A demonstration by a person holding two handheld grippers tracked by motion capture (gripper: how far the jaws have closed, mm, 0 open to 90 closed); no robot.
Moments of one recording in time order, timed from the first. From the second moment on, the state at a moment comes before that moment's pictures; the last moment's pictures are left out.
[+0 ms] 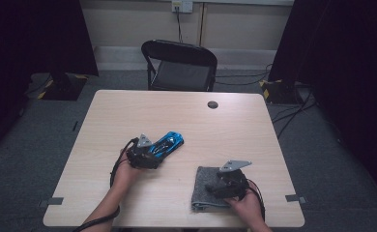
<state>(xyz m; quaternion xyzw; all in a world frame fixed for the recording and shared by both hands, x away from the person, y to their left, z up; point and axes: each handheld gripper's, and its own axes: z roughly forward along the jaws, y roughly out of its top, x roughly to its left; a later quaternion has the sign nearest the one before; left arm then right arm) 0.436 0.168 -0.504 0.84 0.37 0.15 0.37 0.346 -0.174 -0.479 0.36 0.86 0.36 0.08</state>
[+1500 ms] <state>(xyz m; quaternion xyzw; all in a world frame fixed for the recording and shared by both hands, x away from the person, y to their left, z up) 0.438 0.167 -0.504 0.84 0.37 0.16 0.37 0.382 -0.159 -0.488 0.37 0.86 0.34 0.12</state>
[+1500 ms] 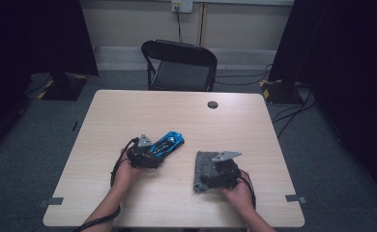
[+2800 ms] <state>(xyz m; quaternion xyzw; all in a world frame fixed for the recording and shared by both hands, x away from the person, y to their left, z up) 0.437 0.166 -0.505 0.83 0.37 0.16 0.37 0.390 -0.193 -0.487 0.42 0.83 0.35 0.11</state>
